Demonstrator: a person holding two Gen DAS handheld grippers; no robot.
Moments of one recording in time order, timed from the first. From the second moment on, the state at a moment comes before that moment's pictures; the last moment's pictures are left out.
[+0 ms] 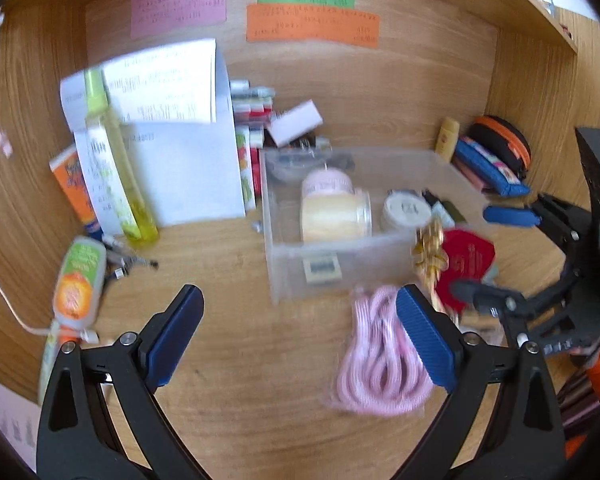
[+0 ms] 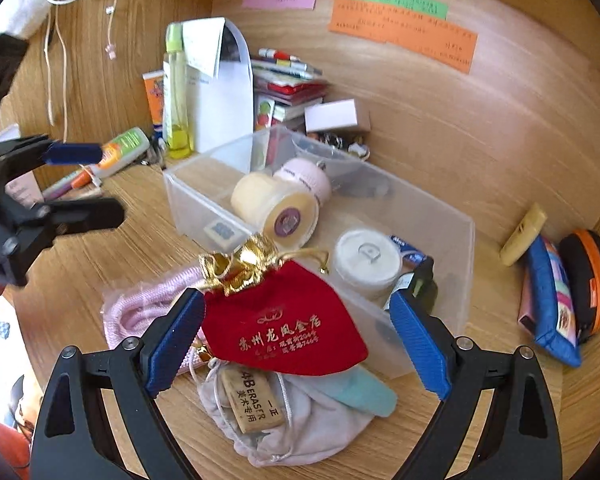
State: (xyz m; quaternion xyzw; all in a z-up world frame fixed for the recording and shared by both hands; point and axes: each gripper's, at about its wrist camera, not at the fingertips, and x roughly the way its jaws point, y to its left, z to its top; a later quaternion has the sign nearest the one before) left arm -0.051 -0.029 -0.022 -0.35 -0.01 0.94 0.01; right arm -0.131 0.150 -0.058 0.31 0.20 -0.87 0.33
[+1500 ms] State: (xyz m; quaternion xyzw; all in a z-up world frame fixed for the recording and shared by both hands) left arm -0.074 0.034 -0.093 -0.46 0.03 0.88 0.09; right arm -0.137 0.188 -0.028 0.31 0.11 -0.87 0.36
